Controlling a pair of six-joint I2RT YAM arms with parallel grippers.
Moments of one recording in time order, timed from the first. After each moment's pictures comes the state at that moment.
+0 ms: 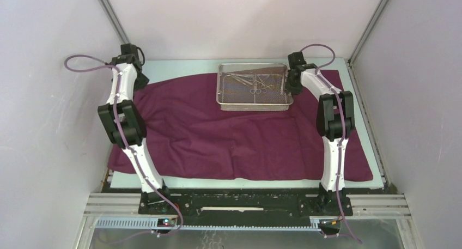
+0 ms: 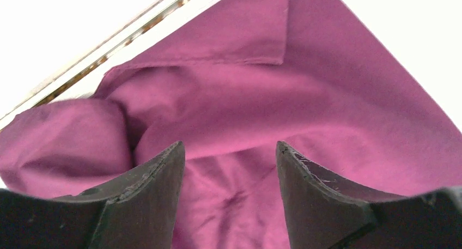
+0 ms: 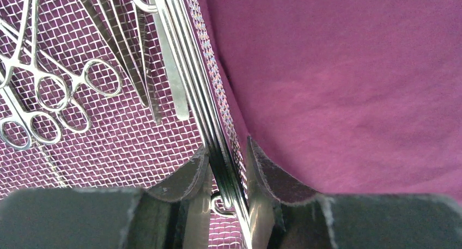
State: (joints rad) left arm 0.23 2.04 1.92 -1.01 -0.44 -0.68; right arm 0.17 2.23 1.84 -0.67 0.16 0.42
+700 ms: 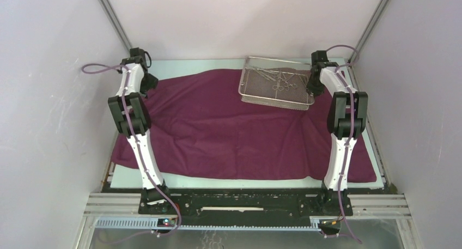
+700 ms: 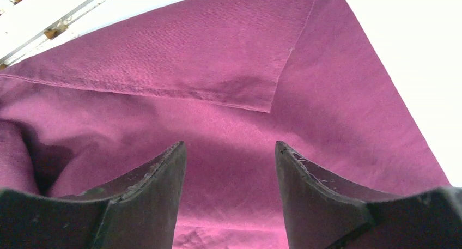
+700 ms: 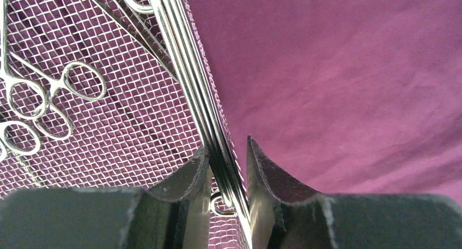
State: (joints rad) left arm 0.22 2.33 2.14 -0.99 -0.28 -0.80; right arm 0.00 2.22 1.86 -0.74 0.22 0.38
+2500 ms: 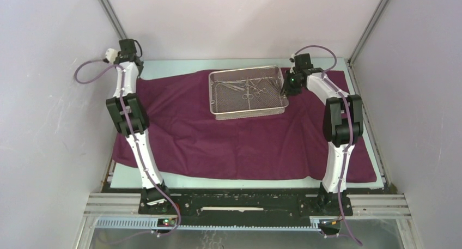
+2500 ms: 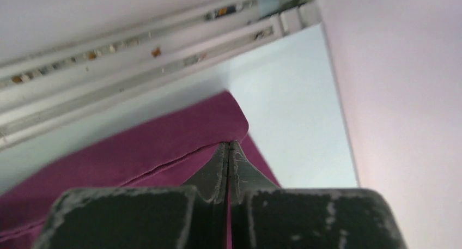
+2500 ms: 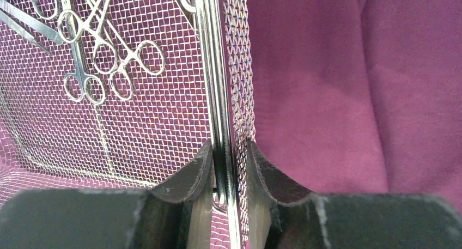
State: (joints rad) left arm 0.26 2.41 2.28 -0.71 -0.36 -0.94; right arm 0.14 2.08 1.66 -0.53 -0.19 0.28
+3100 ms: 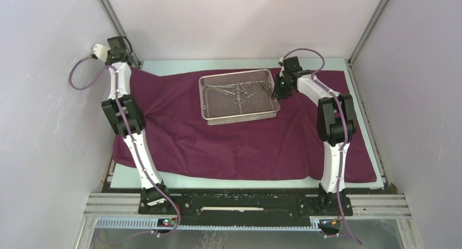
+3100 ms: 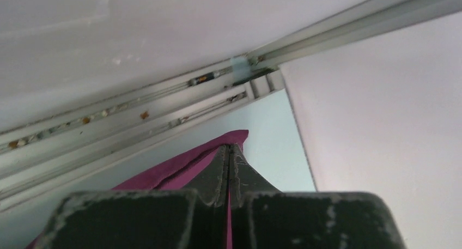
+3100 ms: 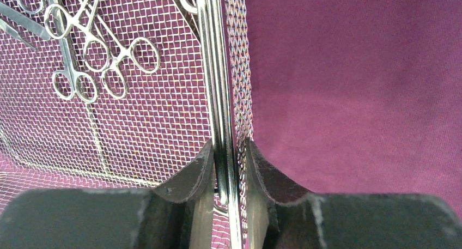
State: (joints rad) left arm 0.32 2.40 2.32 -0.60 -0.39 -0.90; right arm 0.23 2.12 1.67 -0.53 -0.19 0.30
